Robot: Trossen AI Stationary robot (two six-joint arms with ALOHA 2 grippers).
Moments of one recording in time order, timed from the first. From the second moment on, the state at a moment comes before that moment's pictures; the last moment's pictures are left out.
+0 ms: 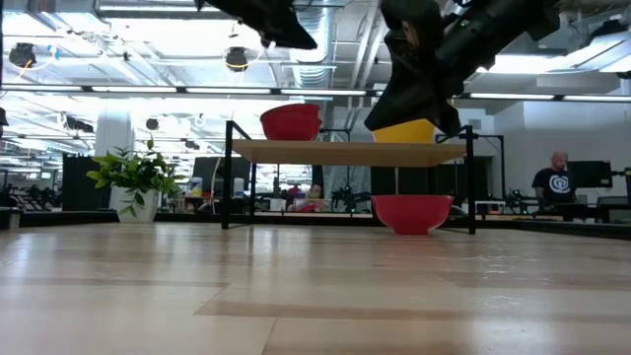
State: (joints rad) left arm 0.43 1.45 1.36 -0.21 0.08 0.41; right arm 0.18 1.47 0.83 -0.05 0.25 0.67
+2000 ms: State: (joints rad) left arm 0.47 1.58 1.29 -0.10 0.04 0.42; right arm 0.19 1.47 0.84 -0.05 0.32 0.67
